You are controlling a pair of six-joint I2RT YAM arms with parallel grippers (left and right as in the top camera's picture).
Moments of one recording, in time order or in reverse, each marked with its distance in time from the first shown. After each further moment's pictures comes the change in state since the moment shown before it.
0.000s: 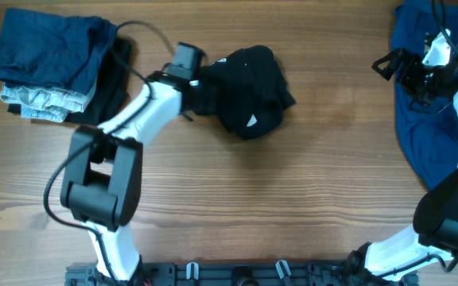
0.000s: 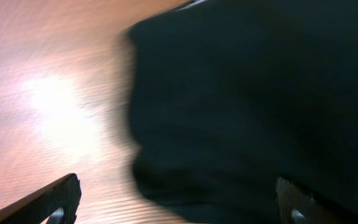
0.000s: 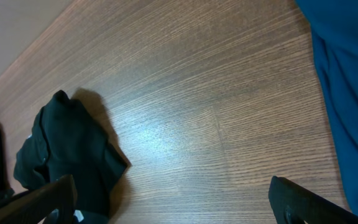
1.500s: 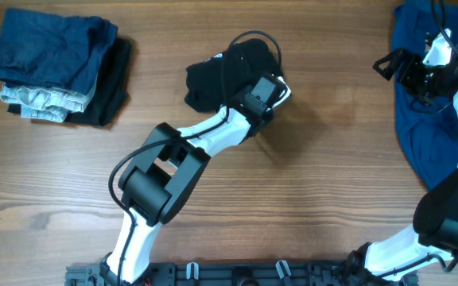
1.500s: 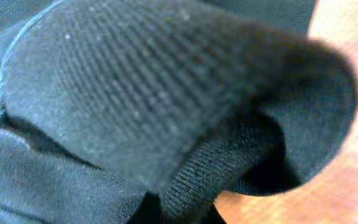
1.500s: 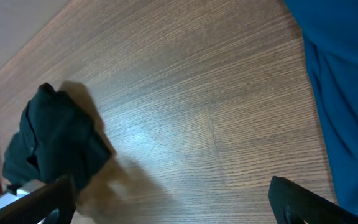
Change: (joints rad) left arm -0.325 0.213 0.064 0.304 -0.226 0.510; right arm 0.000 0.000 0.000 0.008 0.019 -0.007
